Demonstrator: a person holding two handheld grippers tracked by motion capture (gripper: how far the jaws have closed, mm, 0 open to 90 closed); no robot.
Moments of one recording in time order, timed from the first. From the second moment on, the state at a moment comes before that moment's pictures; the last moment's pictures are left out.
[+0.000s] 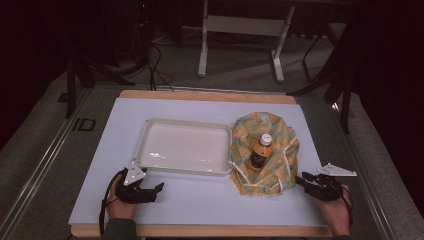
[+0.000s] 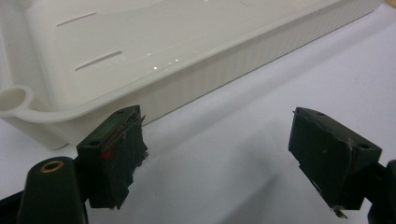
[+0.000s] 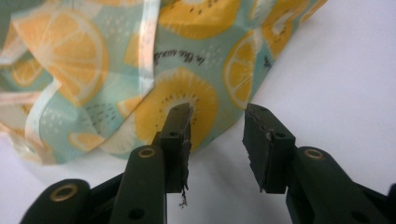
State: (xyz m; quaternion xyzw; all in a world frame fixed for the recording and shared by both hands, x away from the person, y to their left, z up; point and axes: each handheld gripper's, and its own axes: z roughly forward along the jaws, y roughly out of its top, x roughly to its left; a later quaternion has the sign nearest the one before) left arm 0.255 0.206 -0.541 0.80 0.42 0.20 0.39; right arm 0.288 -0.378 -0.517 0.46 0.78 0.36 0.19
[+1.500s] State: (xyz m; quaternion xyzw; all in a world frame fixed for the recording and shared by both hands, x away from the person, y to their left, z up) left arm 0.255 0.206 -0.541 0.80 0.41 0.20 0.39; right arm 0.311 -0.329 -0.449 0.35 0.87 0.30 0.20
